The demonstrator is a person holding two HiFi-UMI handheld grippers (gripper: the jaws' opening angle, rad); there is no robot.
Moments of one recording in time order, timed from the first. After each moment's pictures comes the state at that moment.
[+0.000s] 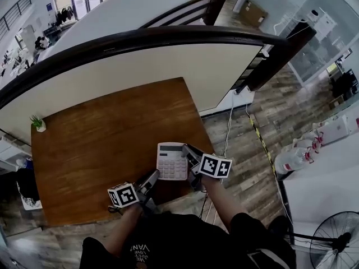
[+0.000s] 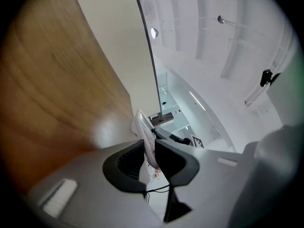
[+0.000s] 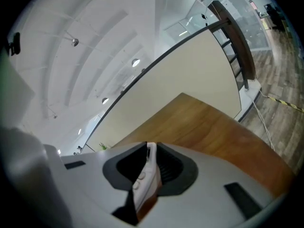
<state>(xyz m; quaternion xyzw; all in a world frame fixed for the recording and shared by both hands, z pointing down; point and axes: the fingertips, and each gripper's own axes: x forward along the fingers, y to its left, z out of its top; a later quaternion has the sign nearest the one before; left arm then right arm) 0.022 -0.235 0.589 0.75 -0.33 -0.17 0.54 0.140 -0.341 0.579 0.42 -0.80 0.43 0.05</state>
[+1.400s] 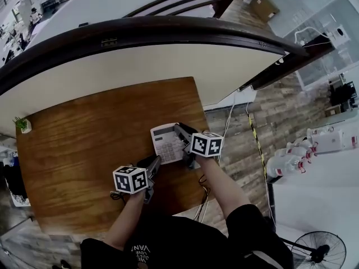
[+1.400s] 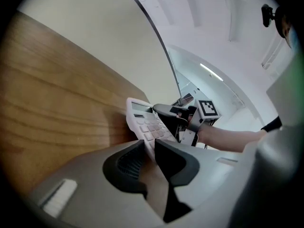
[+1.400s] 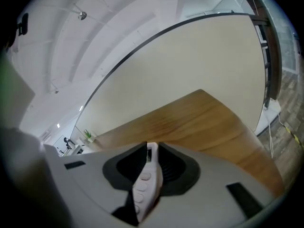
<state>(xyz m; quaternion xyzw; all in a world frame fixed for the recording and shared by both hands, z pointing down) 0.011 -0.362 0.653 0.77 -0.39 0.01 0.50 0.073 -0.499 0.639 0.37 -0.84 0.37 0.16</state>
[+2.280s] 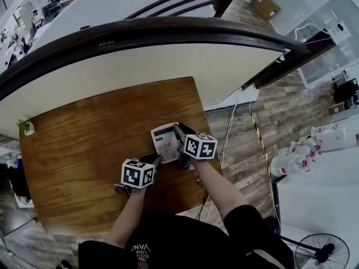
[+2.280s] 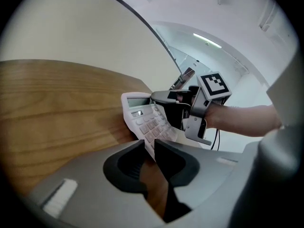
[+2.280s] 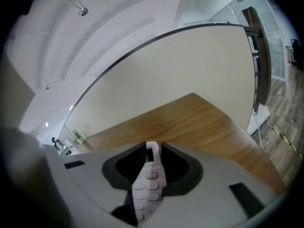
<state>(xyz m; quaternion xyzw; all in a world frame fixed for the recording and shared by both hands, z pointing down) 0.019 -0.365 0.667 0.80 -0.38 0.17 0.44 0.076 -0.499 0.645 0.43 -0.82 0.34 0.16</state>
